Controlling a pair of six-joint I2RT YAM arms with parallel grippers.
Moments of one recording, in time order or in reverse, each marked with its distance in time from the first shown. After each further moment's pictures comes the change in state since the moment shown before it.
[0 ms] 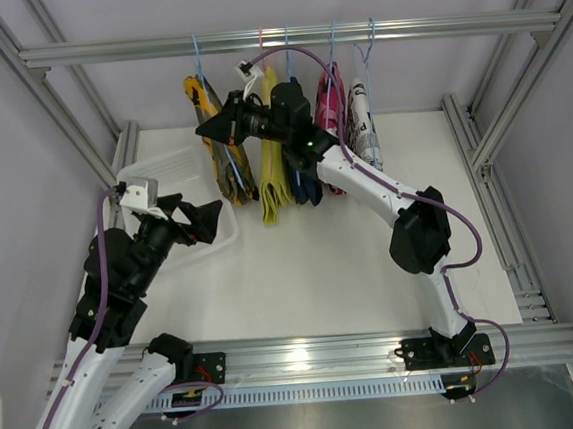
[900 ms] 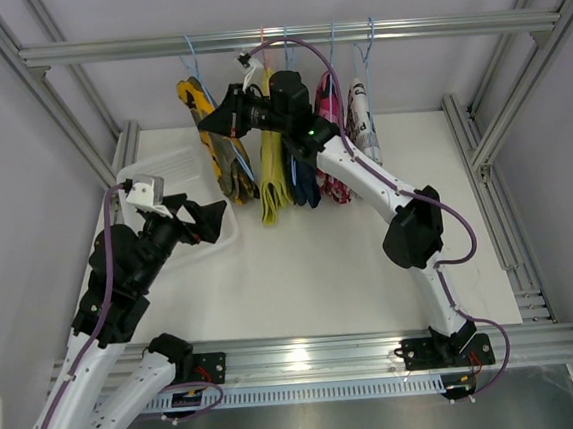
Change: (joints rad) left arm -0.013 0.023 0.000 0.000 0.003 0.000; right arm -0.032 0.073 0.191 -0.185 -0.024 -0.012
